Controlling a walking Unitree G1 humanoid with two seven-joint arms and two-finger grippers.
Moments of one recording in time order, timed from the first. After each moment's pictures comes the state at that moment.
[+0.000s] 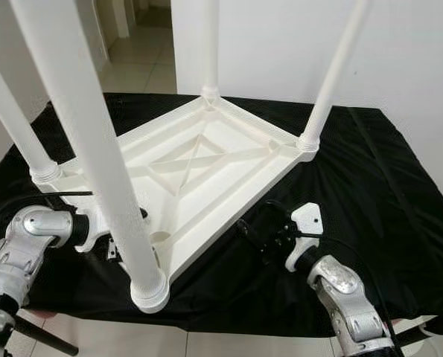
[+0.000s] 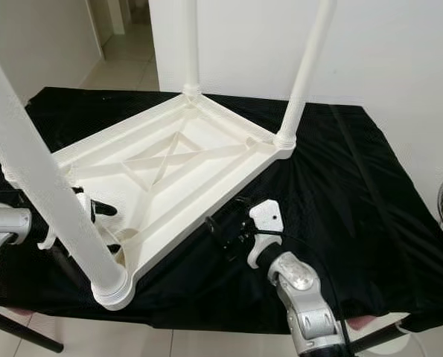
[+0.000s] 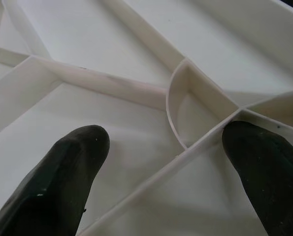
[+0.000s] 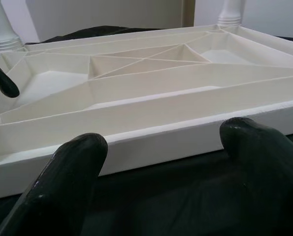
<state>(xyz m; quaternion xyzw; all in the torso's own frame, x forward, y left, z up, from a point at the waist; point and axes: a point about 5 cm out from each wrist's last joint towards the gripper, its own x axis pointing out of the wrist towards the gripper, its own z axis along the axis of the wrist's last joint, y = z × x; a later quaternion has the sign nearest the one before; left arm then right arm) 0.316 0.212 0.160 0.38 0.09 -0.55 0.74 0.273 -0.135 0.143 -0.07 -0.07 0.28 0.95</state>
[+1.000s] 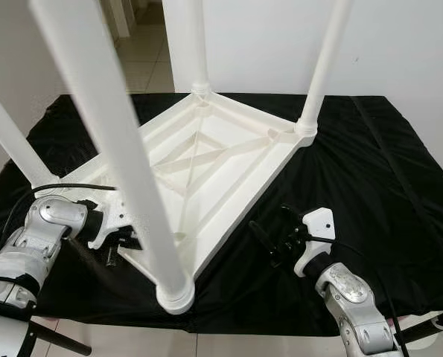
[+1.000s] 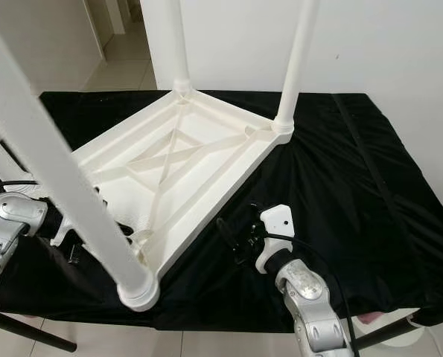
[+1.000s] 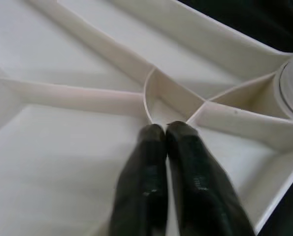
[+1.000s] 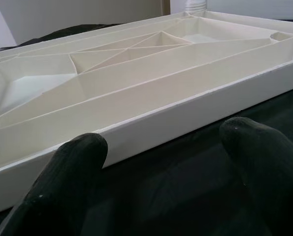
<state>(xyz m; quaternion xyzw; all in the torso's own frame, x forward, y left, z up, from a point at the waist) 0.323 0.199 0.162 0.30 0.08 -0.62 0.72 0.264 -0.145 0.142 -0.06 -0.06 0.25 0.97</state>
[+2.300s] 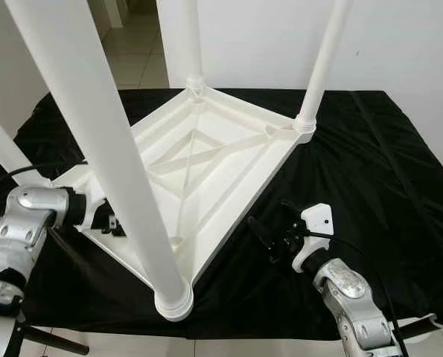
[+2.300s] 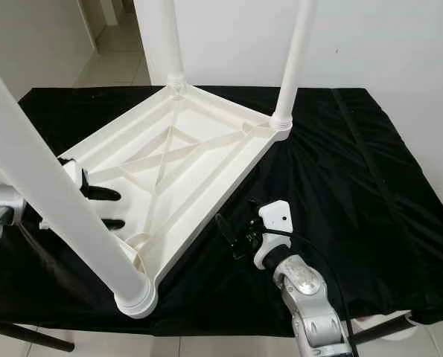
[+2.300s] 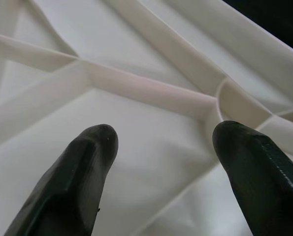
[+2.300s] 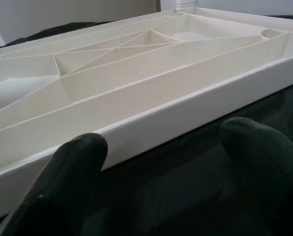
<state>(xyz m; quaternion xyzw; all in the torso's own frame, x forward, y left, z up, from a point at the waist) 0.324 0.219 0.178 0.26 0.11 -0.58 0.77 0.268 -0.141 0.146 -0.06 -0.06 0.25 0.96</state>
